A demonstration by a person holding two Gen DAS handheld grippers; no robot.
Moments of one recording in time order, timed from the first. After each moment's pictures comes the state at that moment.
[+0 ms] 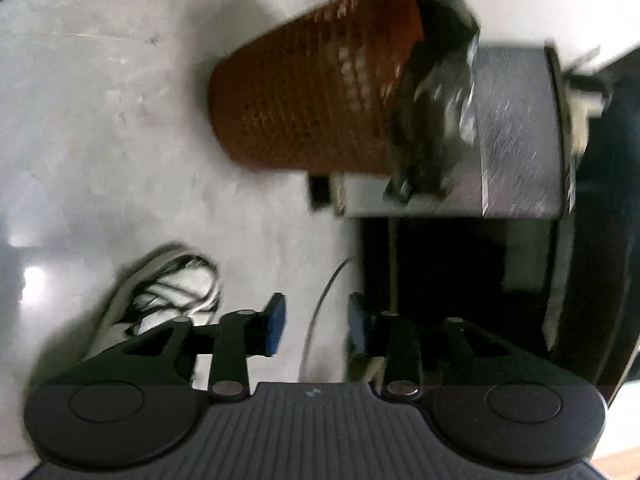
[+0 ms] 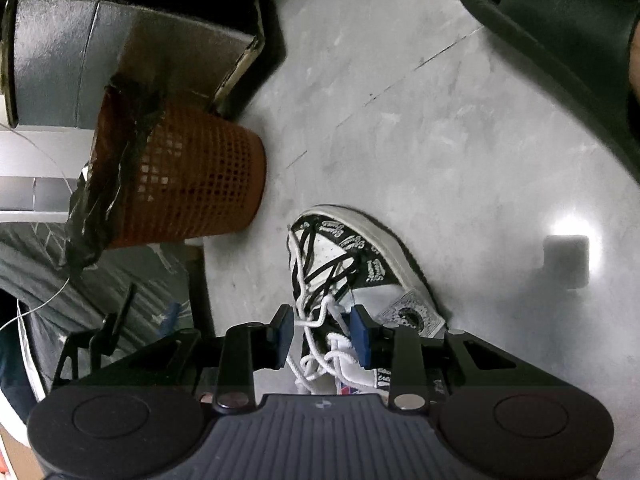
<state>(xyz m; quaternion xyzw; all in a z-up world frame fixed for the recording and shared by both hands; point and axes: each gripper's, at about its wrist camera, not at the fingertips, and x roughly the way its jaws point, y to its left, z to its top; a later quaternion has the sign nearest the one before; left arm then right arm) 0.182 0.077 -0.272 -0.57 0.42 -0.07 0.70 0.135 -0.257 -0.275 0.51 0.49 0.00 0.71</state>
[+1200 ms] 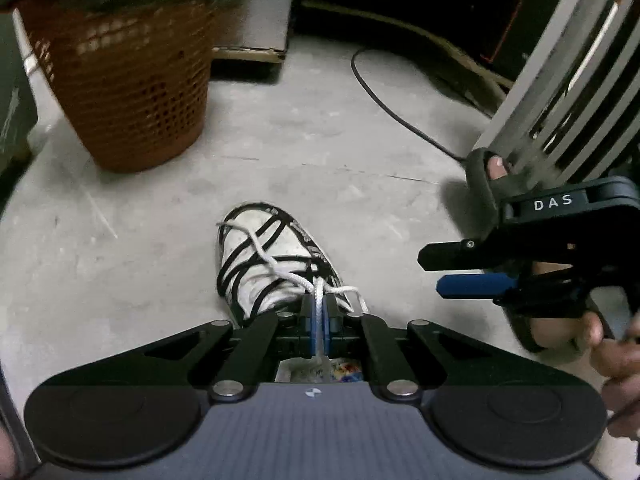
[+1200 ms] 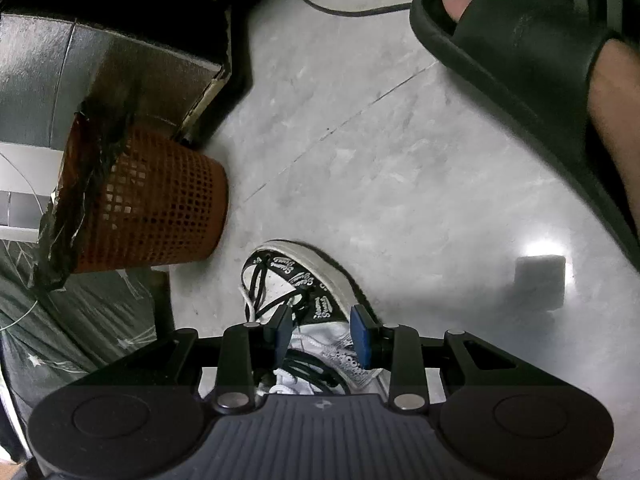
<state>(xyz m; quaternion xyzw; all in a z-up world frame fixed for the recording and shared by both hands) 0.162 -0.036 -0.252 0.02 0.50 -0.22 0.84 0.122 -0.276 -0.283 0.48 0.48 -0.05 0.73</state>
